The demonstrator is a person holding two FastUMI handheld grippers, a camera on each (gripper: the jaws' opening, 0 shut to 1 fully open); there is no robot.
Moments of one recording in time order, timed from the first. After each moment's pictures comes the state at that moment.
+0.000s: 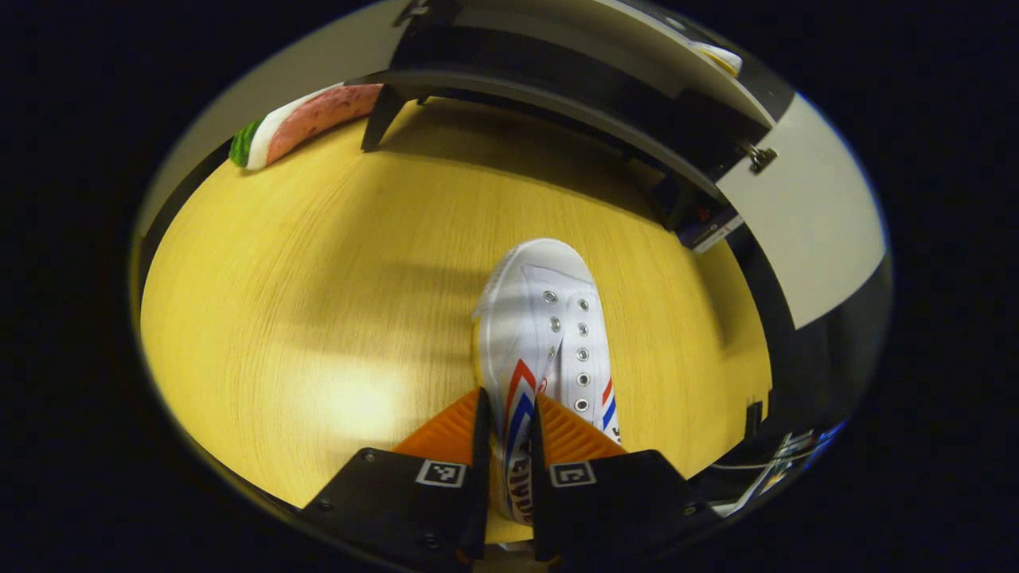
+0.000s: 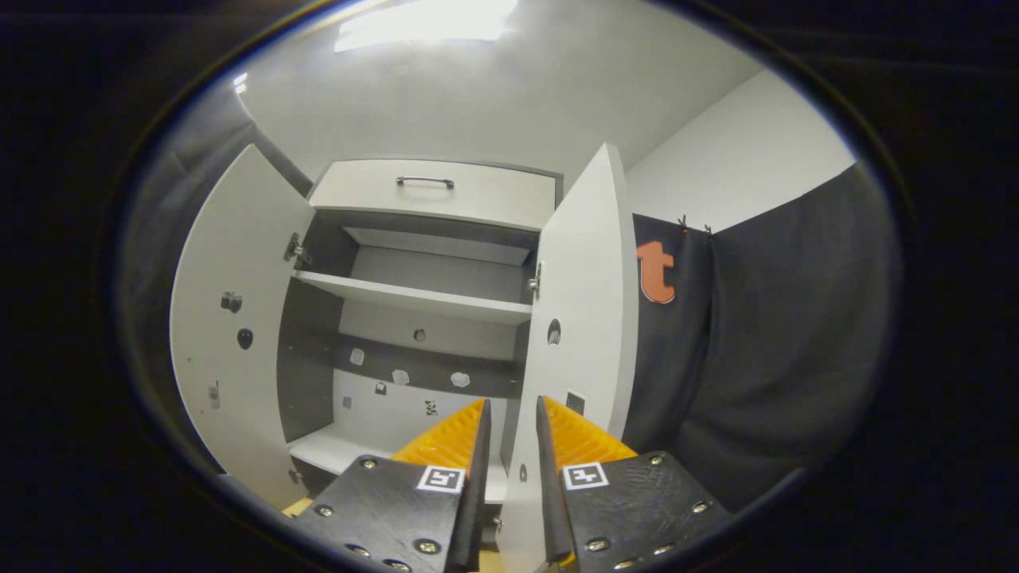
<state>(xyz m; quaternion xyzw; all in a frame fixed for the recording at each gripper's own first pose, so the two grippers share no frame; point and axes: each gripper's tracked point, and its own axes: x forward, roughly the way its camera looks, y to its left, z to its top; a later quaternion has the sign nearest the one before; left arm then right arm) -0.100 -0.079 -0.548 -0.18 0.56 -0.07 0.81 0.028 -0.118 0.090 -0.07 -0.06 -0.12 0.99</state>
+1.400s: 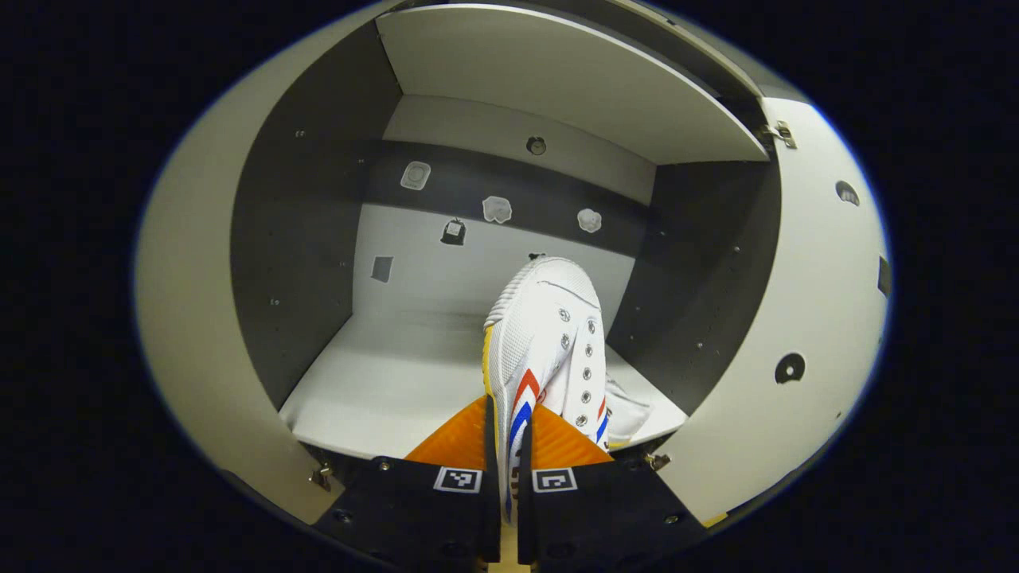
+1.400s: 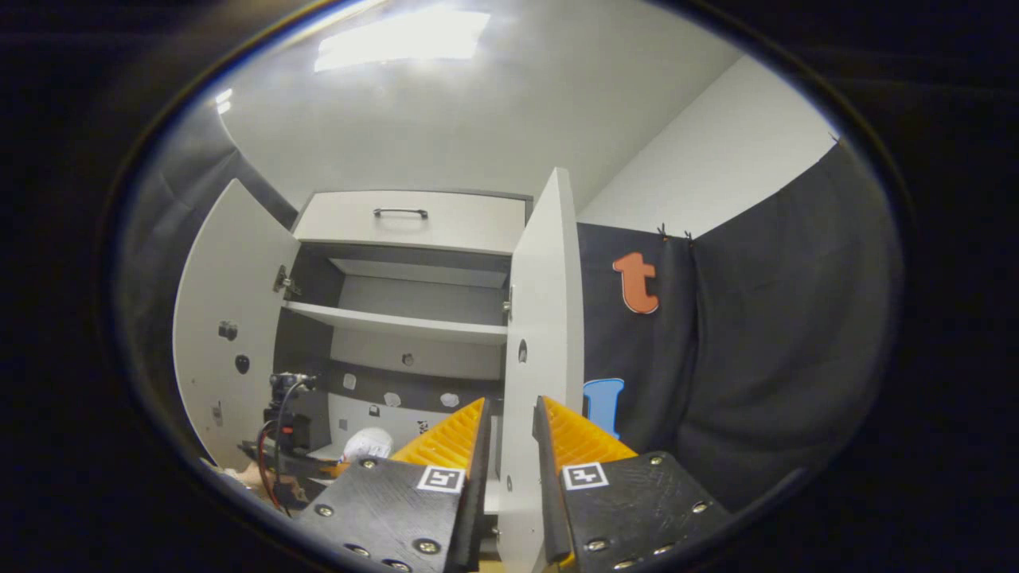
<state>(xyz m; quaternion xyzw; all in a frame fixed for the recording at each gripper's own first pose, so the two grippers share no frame) -0.077 -0.040 -0.389 -0.11 0.20 -0.12 0.97 0.003 -0.143 0.108 -0.04 -0.10 -0.13 0.98</state>
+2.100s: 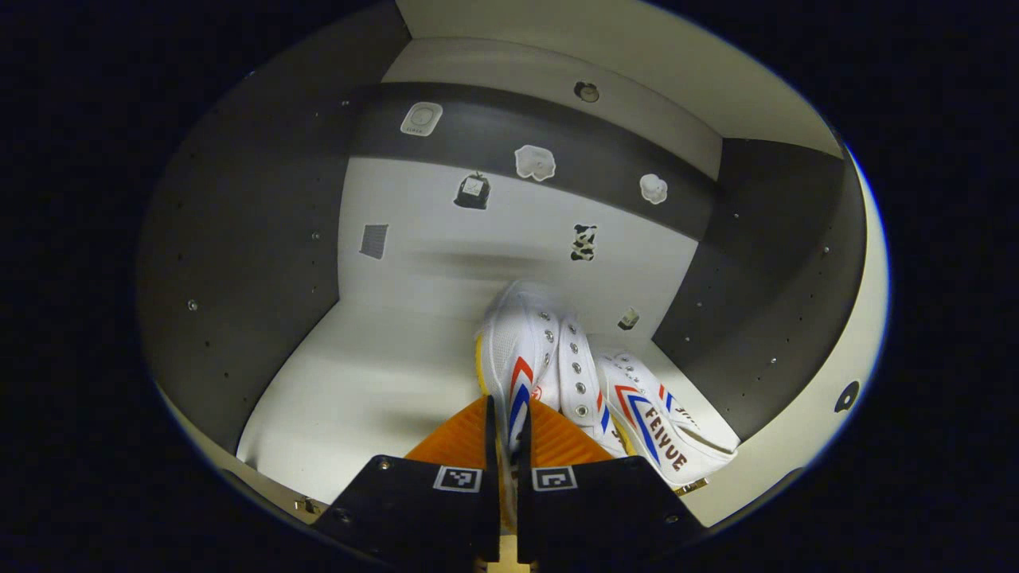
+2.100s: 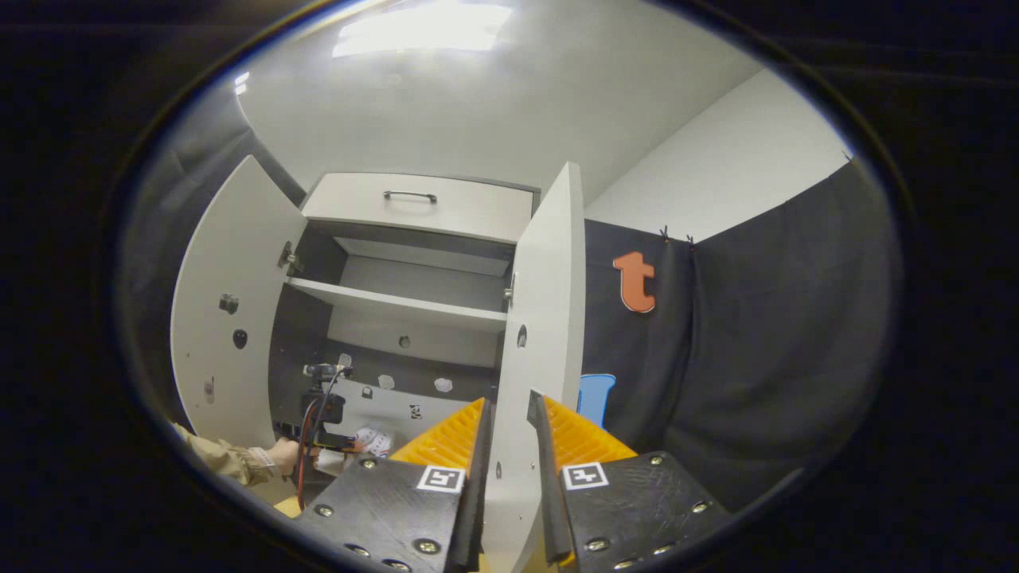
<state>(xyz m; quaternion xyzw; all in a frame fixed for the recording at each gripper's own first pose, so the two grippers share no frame) -0.068 -0.032 -0.420 -0.12 0.27 -0.09 0.95 -0.003 -0.142 0.096 -0.08 -0.09 -0.14 0.98</state>
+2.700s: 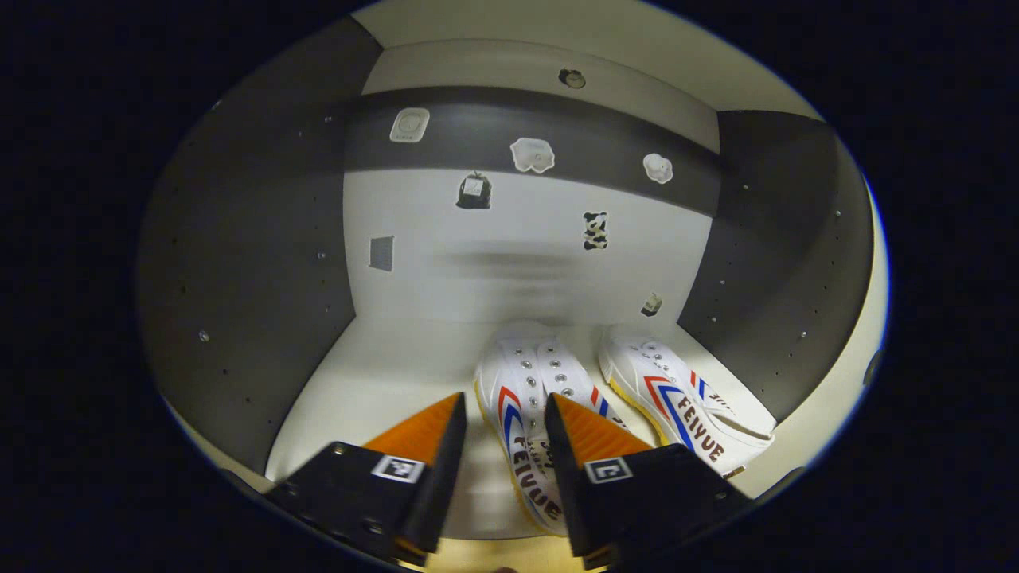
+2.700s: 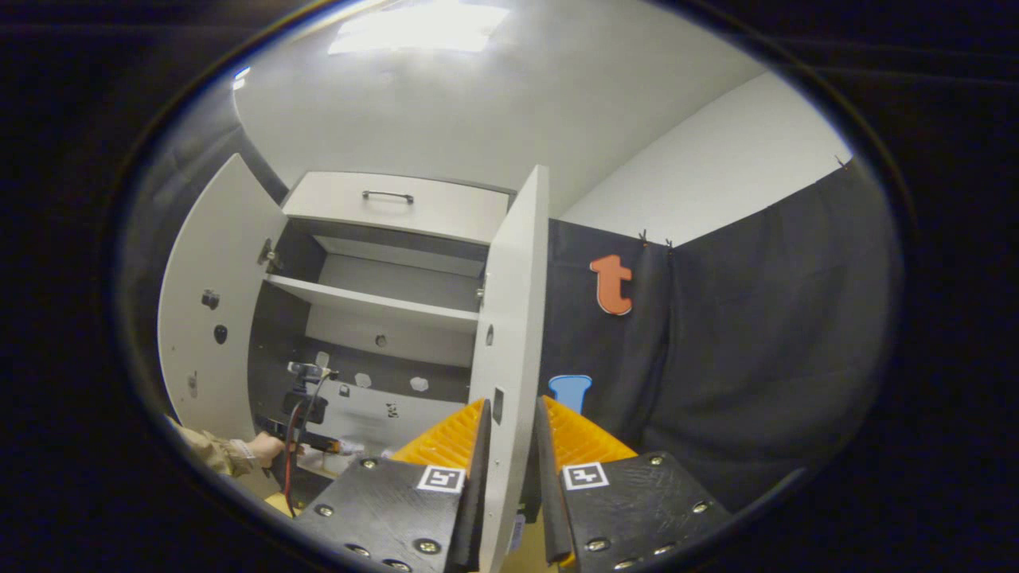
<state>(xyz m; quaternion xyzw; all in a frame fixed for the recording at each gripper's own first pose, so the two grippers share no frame) -0.065 -0.018 -0.416 -0.04 0.26 -0.07 0.96 -0.016 -0.177 0.097 -0.08 -0.09 -0.19 0.97</state>
